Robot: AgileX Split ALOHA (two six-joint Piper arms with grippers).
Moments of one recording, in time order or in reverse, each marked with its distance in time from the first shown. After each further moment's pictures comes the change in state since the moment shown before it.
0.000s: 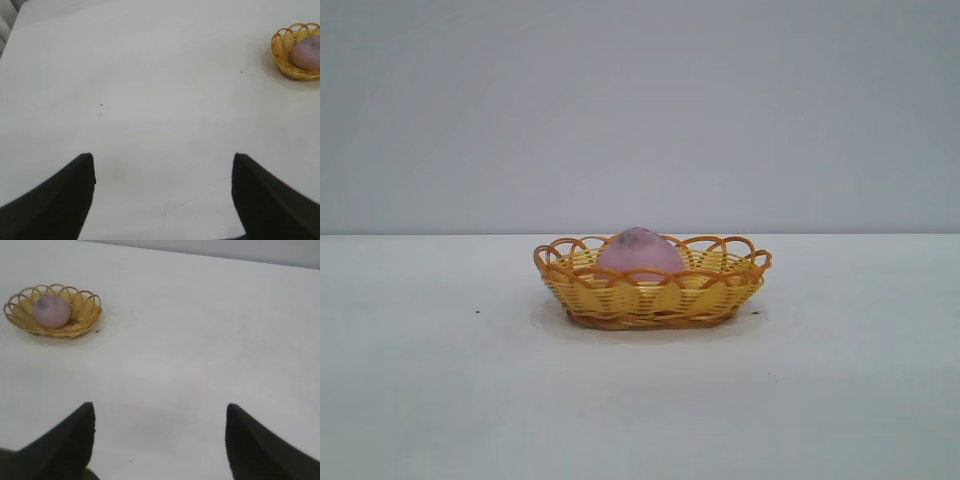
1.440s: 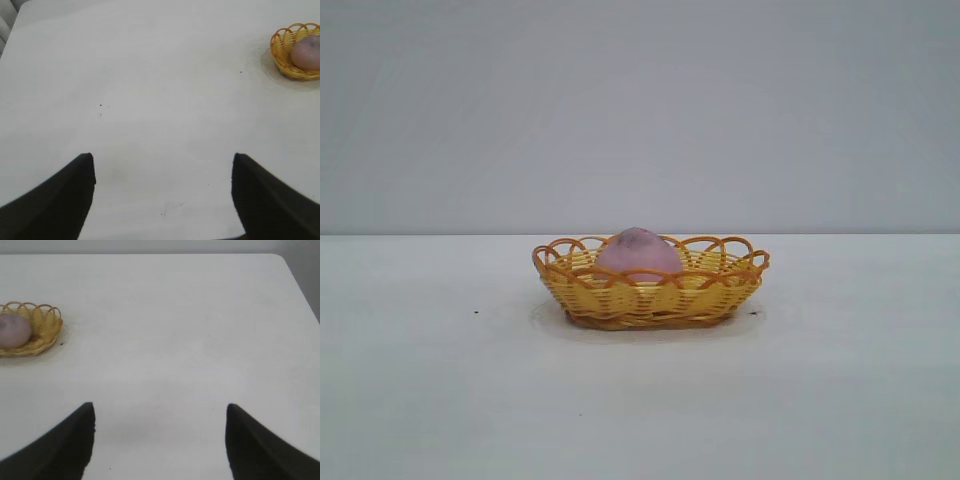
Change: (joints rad) left arm 0.000 0.000 0.000 0.000 0.000 0.000; right arm 0.008 0.000 0.000 -0.104 -0.010 0.094
